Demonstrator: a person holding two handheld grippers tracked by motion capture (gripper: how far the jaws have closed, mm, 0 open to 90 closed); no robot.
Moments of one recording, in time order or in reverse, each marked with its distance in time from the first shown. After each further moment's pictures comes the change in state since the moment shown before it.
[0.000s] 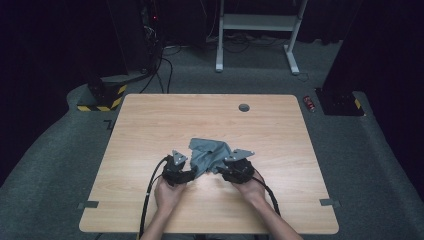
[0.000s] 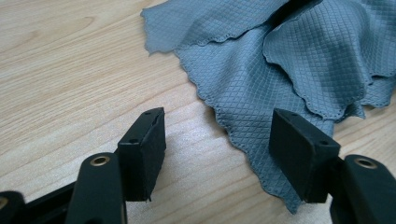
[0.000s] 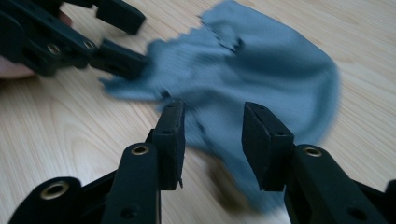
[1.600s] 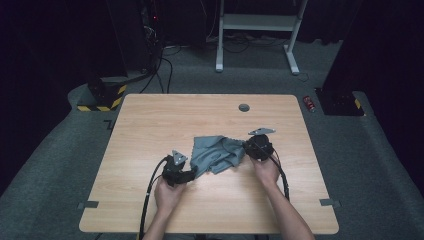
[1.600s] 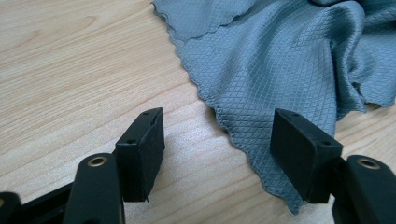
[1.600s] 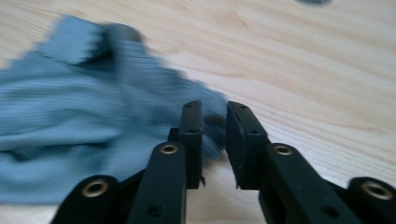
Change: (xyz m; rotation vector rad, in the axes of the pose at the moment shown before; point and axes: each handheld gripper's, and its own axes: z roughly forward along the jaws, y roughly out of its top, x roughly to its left) left arm 0.000 0.000 0.000 0.000 0.004 -0.002; right arm -0.087 0.003 -0.013 0.032 -0.262 0.257
